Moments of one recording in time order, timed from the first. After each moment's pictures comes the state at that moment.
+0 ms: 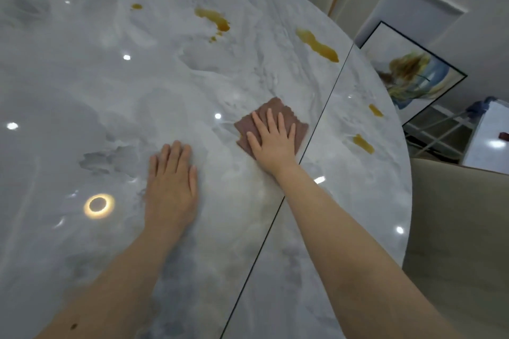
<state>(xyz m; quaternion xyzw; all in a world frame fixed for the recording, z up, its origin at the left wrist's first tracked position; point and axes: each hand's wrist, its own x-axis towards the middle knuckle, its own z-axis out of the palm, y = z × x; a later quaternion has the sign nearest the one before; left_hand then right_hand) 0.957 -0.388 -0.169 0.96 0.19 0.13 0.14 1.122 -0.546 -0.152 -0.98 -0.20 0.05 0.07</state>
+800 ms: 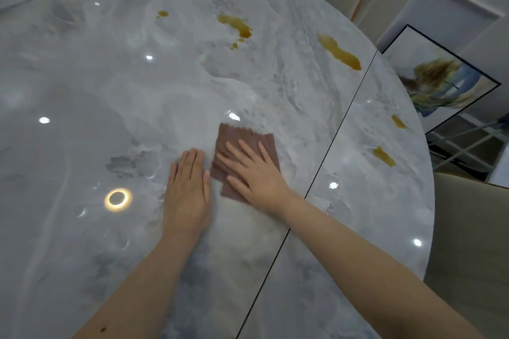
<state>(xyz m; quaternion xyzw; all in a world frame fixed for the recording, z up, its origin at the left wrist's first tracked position) 0.956 -0.387 -0.166 0.95 0.21 0.15 0.18 1.069 -0.524 -0.155 -0.87 -0.49 0.04 0.10</state>
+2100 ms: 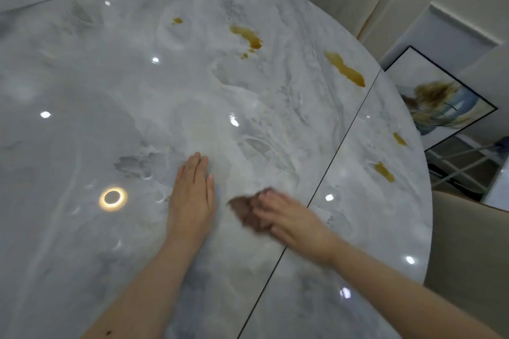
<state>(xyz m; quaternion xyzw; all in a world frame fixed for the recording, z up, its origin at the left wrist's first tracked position) 0.954 -0.387 -0.160 0.93 0.23 0.18 0.24 1.048 -0.613 -0.138 -0.79 -0.59 0.11 0.12</state>
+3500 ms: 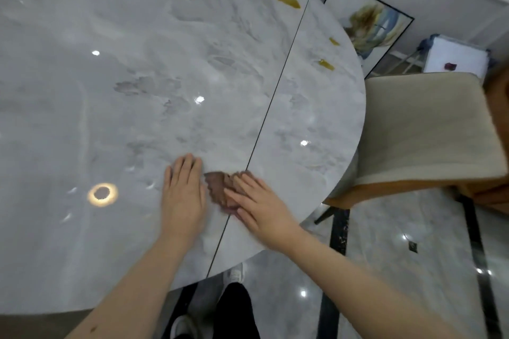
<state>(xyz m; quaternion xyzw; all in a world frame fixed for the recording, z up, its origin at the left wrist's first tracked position) 0.732 -0.434 -0.162 0.98 0.08 0.08 0.19 0.758 -0.631 -0.152 -0.90 -0.40 0.03 0.14</state>
